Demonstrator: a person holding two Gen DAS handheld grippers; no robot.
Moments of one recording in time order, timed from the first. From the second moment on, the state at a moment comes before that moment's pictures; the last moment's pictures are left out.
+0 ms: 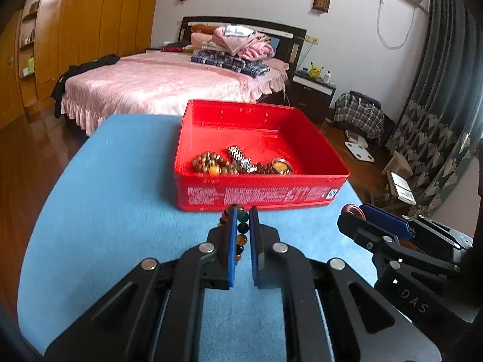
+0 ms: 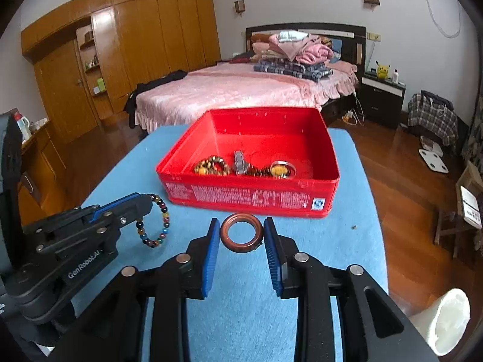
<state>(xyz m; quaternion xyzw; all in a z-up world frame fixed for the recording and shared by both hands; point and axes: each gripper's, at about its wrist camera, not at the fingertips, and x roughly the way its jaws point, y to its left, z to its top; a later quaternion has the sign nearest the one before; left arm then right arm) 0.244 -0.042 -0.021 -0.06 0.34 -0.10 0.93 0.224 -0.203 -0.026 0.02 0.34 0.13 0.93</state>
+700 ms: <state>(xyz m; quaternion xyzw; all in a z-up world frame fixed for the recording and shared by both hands) 0.316 -0.050 0.036 -0.05 0.26 -0.11 0.96 0.297 -0.210 0.008 0.01 0.29 0.12 0.95</state>
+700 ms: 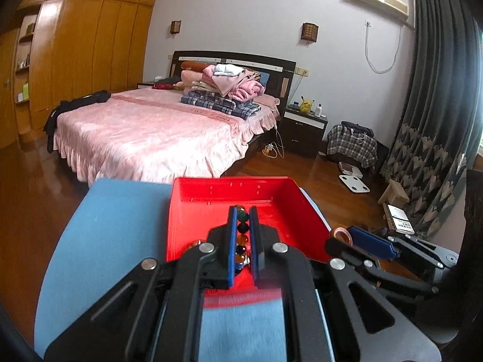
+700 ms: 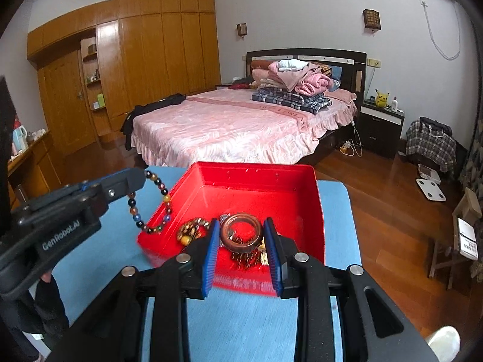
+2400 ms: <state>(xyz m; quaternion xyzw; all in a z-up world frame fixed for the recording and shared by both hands) 0.222 -0.025 0.063 -0.02 0.23 -0.07 0.97 0.213 -0.242 0.042 0.04 0.23 0.15 0.96</state>
